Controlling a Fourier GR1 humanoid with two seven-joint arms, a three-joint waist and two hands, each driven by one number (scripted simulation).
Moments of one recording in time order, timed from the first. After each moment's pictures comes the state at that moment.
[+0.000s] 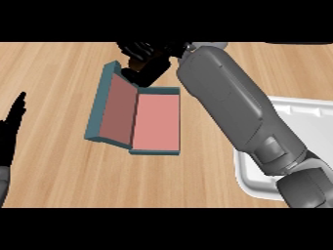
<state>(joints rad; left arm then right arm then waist) -0.13 0.47 0.01 -1.29 -0.09 0.22 0.06 -1.31 -0.05 0.27 -0.63 0.33 0.23 -0.38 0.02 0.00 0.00</state>
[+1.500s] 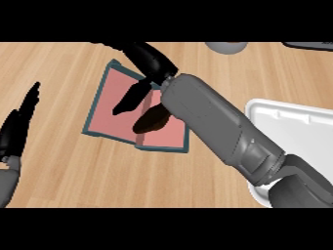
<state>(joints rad) -0.20 0.44 0.00 -1.31 -0.13 0.17 0.08 -1.28 0.00 0.61 -0.54 -0.20 -0.10 -0.28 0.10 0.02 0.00</state>
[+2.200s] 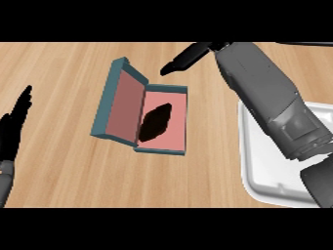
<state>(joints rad) -0.17 0.44 0.03 -1.32 -0.13 0.17 0.08 -1.35 -0.17 0.36 -0.28 -0.35 0.15 -0.48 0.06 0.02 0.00</state>
